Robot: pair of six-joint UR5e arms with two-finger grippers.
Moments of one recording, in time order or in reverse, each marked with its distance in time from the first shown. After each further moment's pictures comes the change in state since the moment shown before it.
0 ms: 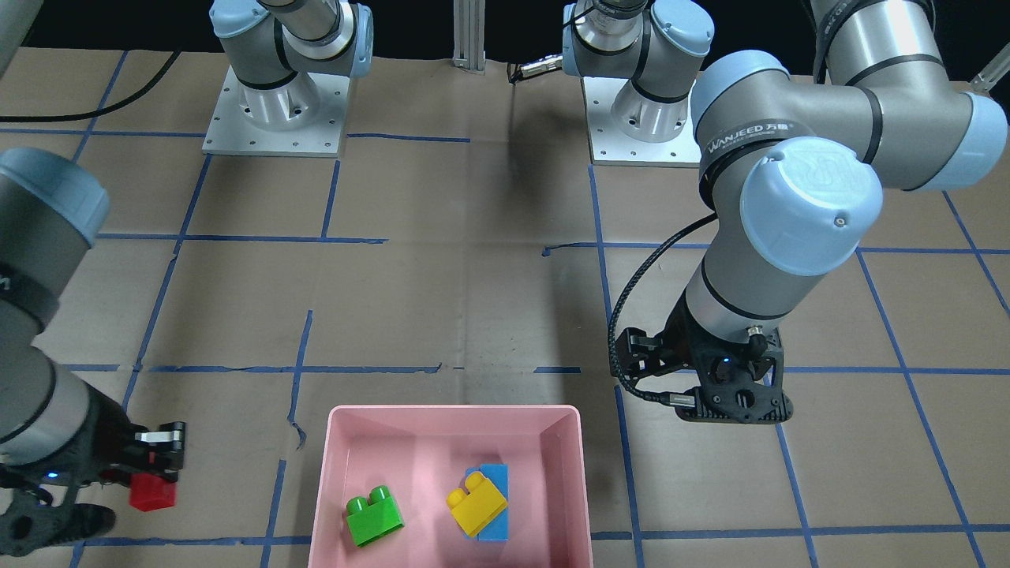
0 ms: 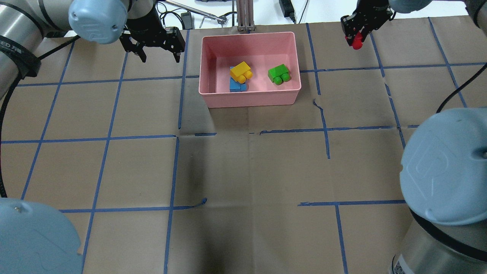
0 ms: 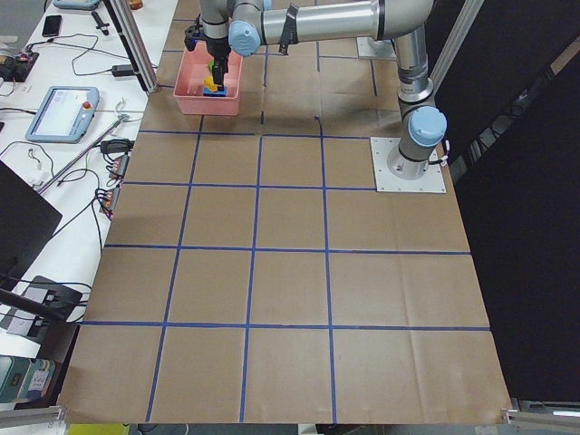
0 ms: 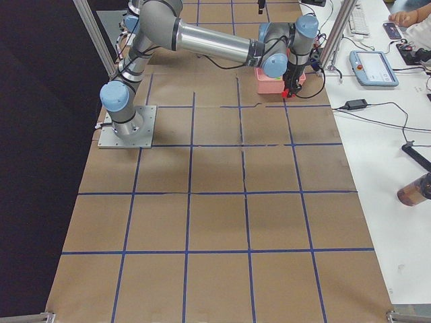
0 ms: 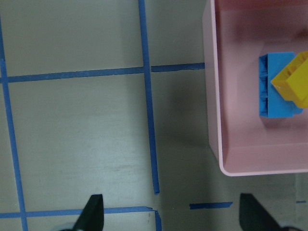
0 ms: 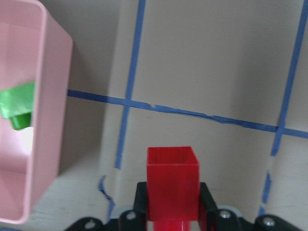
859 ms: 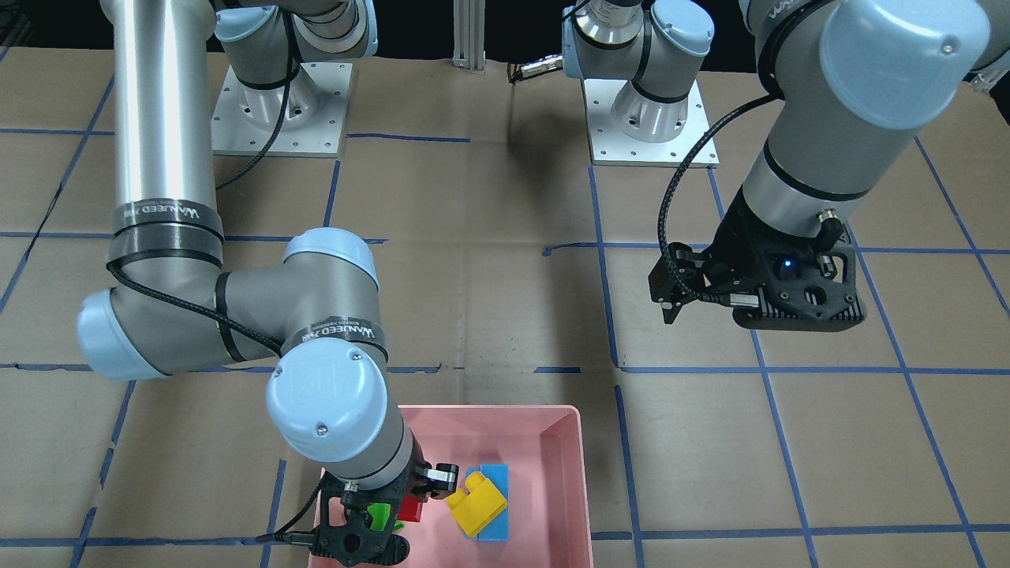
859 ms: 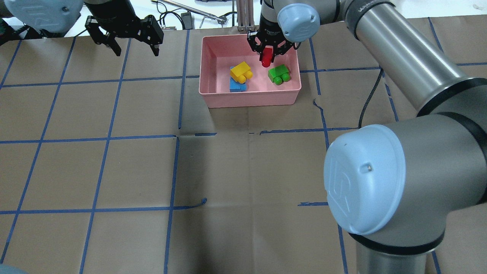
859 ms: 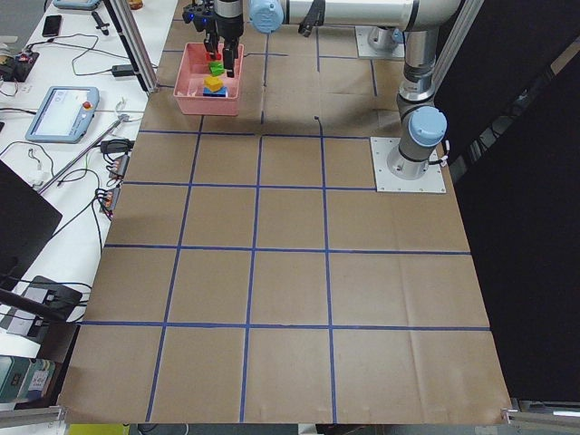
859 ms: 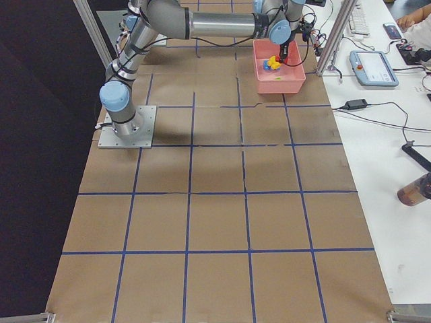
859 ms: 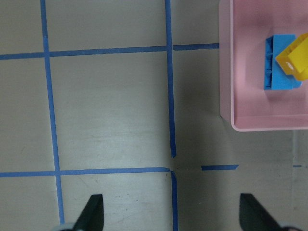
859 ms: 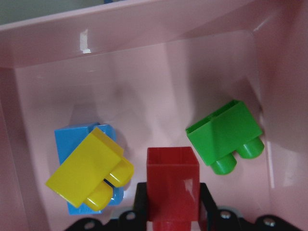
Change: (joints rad) left arm 0.032 0.157 0.000 -0.126 0.002 0.036; right arm 0.274 0.191 -0.066 -0.141 0.061 0.541
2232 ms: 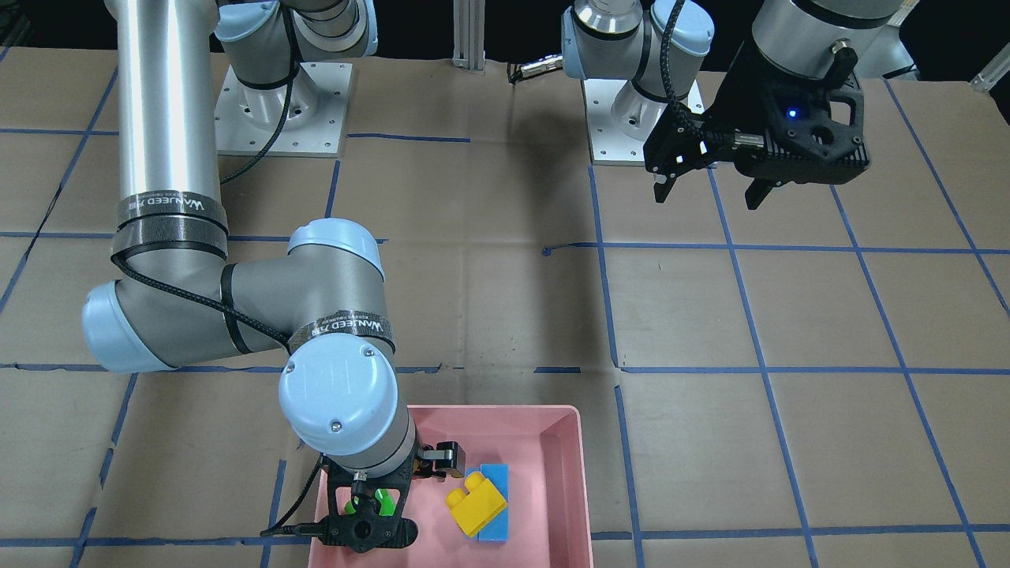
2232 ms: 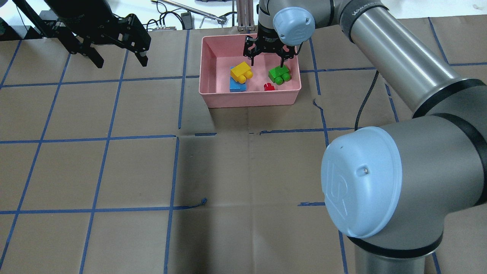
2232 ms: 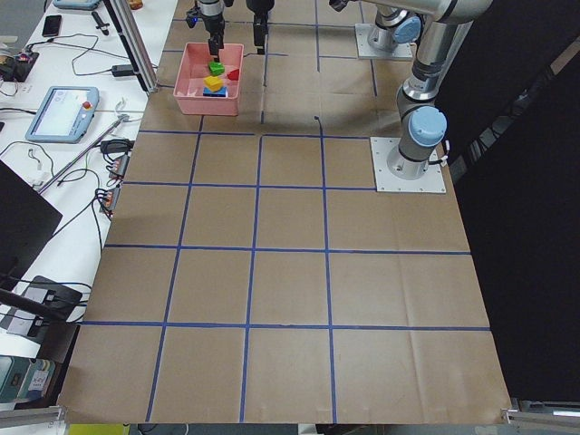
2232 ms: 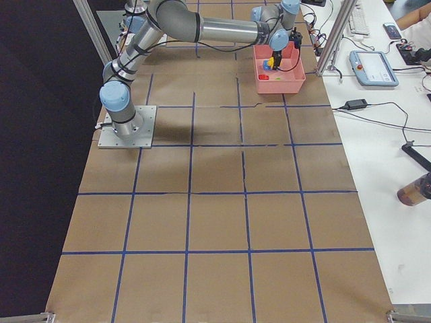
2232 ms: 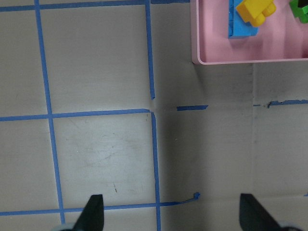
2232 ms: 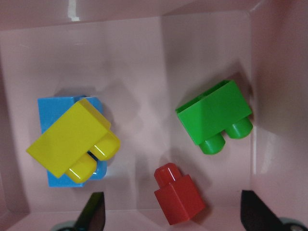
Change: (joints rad) left arm 0.001 0.146 -0.007 -0.218 -0.057 -0.004; right arm 0.005 -0.021 0.007 0.078 -0.043 -0.097
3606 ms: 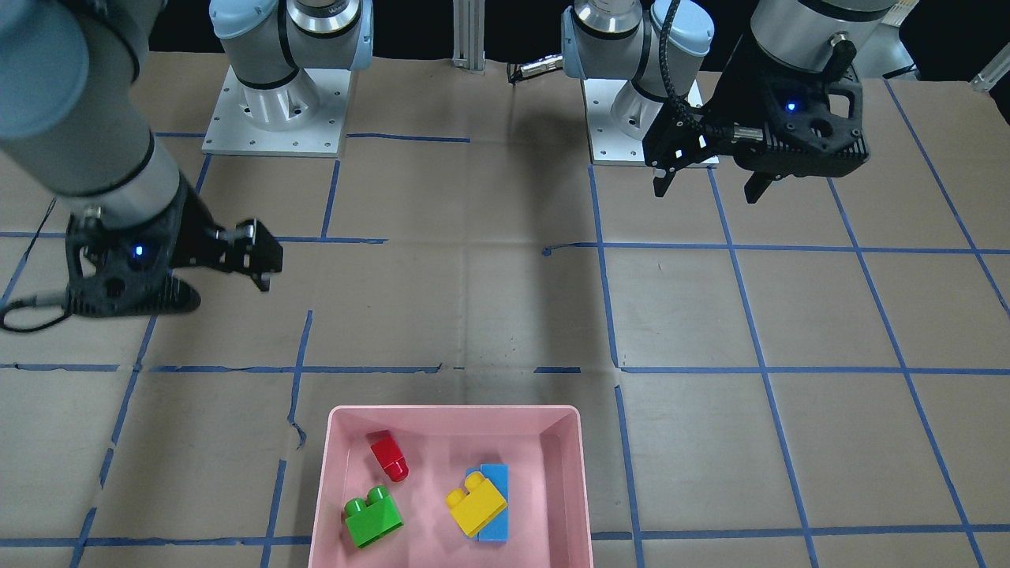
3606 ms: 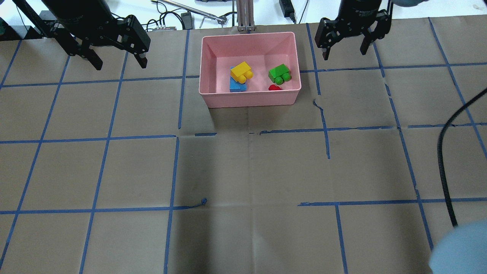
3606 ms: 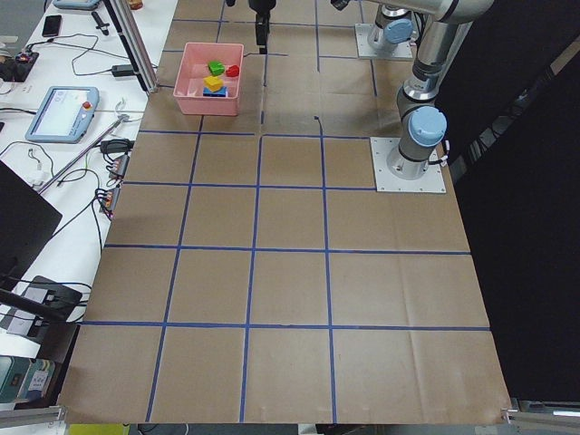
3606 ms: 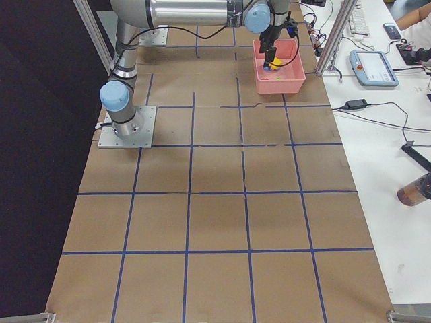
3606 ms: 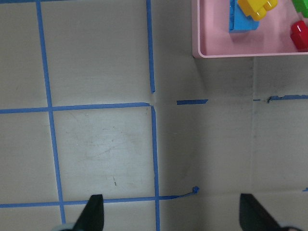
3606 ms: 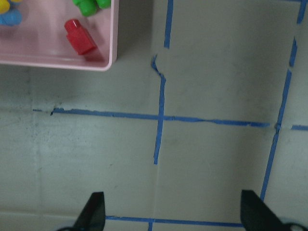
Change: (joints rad) left arm -0.002 0.005 -0.001 -0.011 0.003 -0.004; right arm -0.212 -0.545 0.324 0.313 -0.056 -0.324
